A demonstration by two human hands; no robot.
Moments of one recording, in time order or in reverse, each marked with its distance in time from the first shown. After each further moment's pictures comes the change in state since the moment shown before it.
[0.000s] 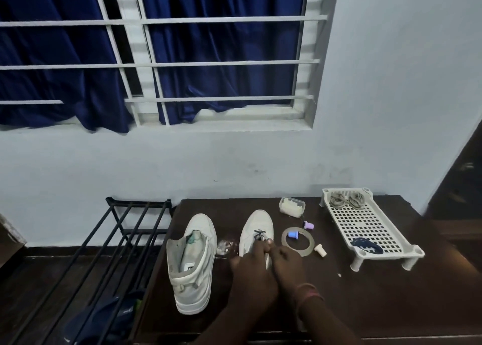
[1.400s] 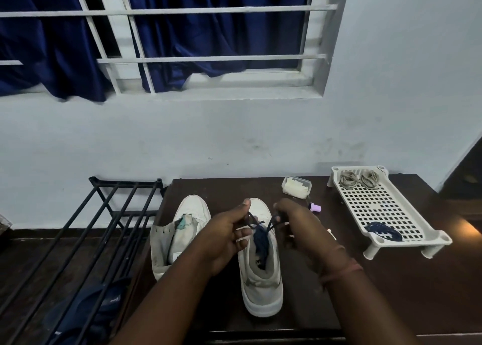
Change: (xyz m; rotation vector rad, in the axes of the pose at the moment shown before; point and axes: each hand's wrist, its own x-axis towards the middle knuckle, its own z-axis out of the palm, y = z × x) left_hand 0.068 -0.037 -0.046 -1.144 -0.328 -0.770; right_hand 0.024 -0.061 -0.027 0.206 -0.242 0.127
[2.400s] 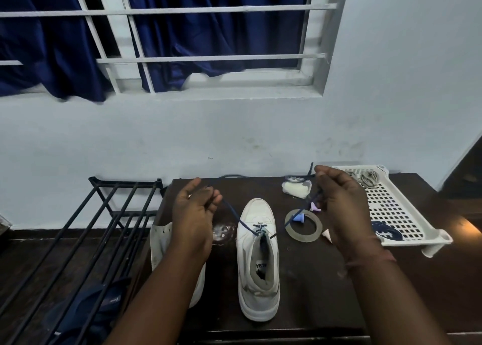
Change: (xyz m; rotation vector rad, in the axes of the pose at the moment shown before) left_hand -0.004 0.027 -0.013 -0.464 0.367 0.490; right_hand 0.014 -0.015 -0.047 0.402 0.308 -0.441
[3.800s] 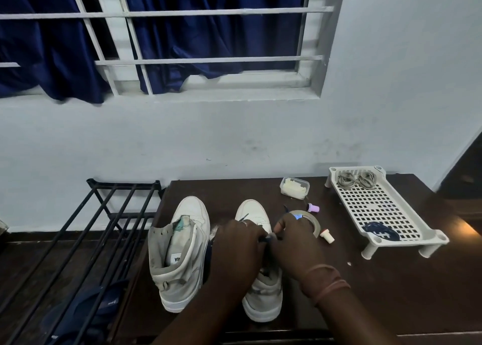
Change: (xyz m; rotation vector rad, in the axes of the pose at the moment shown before) left_hand -0.022 -0.078 -0.018 1.769 -0.523 0.763; right_hand -0.047 0.067 0.020 -1.187 -0.246 -0.045
